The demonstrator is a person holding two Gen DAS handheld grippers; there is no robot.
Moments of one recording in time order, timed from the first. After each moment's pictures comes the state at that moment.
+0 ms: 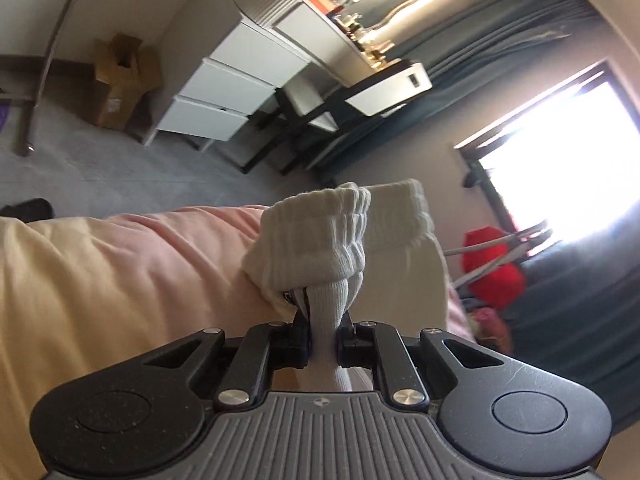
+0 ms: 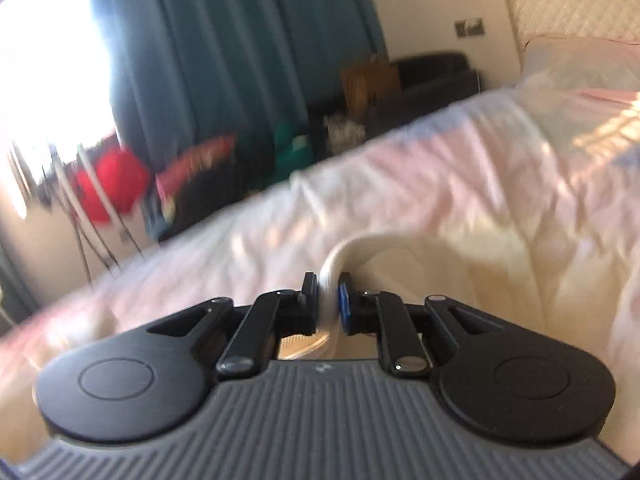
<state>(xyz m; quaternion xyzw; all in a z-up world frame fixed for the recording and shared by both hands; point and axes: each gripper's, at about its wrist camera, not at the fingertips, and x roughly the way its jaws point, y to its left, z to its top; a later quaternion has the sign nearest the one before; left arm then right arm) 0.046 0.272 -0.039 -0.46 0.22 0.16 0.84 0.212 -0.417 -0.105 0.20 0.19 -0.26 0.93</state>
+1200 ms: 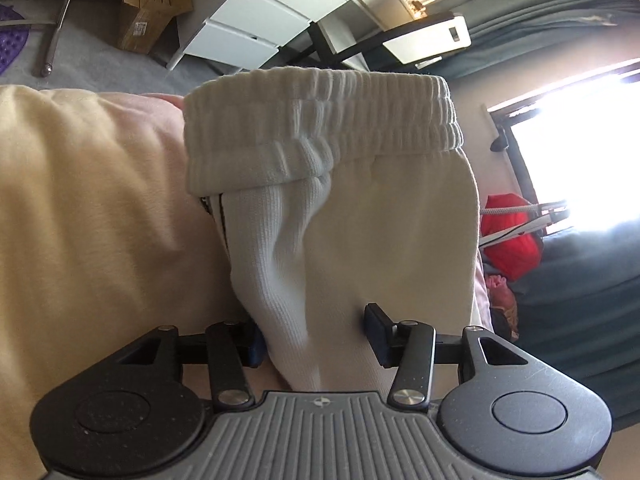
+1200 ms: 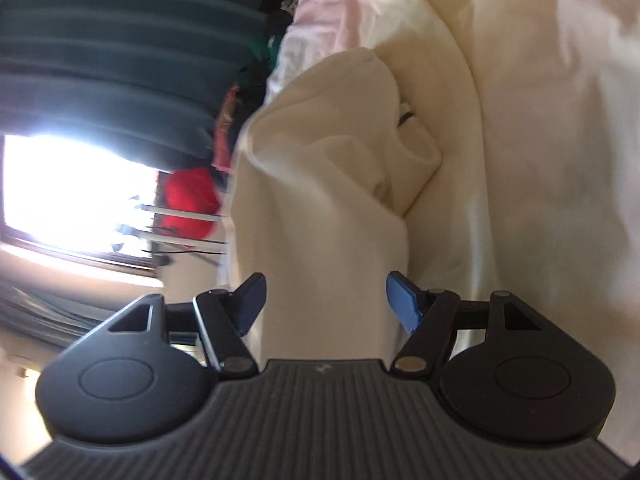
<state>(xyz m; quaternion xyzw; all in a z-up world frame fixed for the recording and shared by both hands) 0.075 0.259 -0.105 -0.52 0.29 0.14 0.79 0.163 -0.483 -0.170 0.61 0.22 -0.10 0.75</state>
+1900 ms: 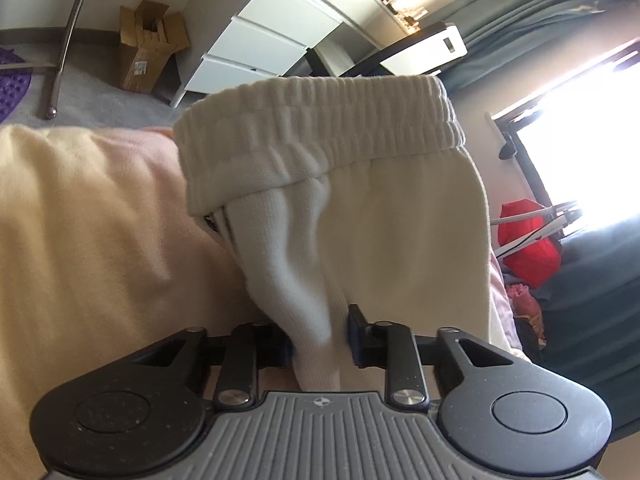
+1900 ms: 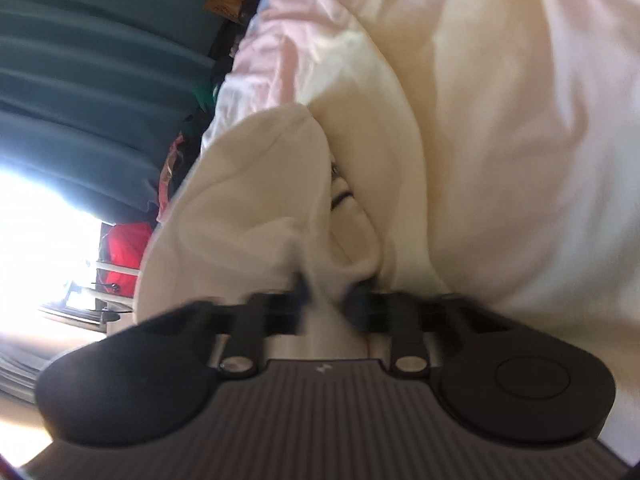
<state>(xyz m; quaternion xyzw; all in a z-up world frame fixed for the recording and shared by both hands) 0.085 0.239 -0.093 -0.48 0.27 0.18 0.82 0.264 -0.512 -0.180 0.59 0.19 -0.21 0.76</state>
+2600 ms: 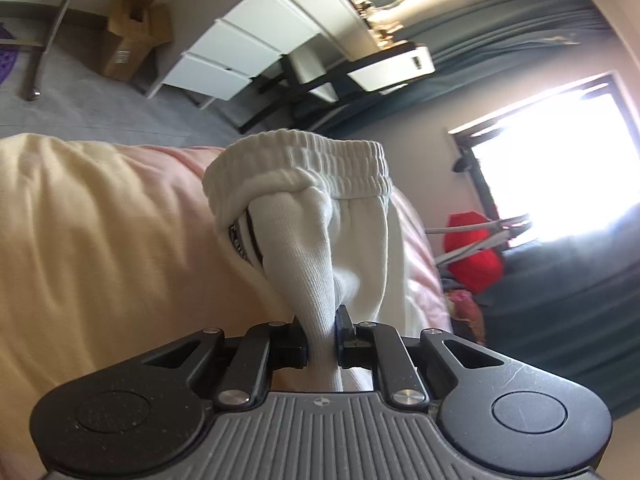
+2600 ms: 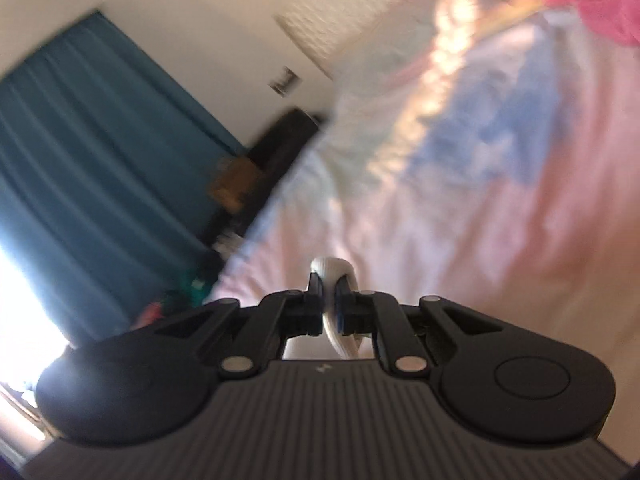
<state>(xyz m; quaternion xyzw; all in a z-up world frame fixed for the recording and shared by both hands) 0.025 0.266 -0.058 -0.52 0.24 0.13 0.81 0.049 -0.607 -0.113 0.46 0.04 -0.39 0.80</state>
